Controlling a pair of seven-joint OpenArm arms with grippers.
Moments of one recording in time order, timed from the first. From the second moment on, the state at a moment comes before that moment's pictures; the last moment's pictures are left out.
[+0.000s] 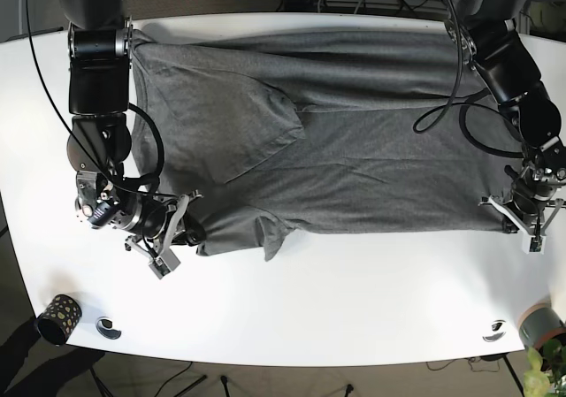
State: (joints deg) left arm -20.3 -14.1 -31.4 70.9 5.2 -33.1 33.9; right arm 23.6 19.9 -0.9 71.9 26.3 39.7 -45.5
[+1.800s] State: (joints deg) left arm 13.2 -14.1 -36.6 99.1 -1.8 -40.1 52.9; right arm -22.9 9.8 18.2 114.3 27.0 39.9 -55.5
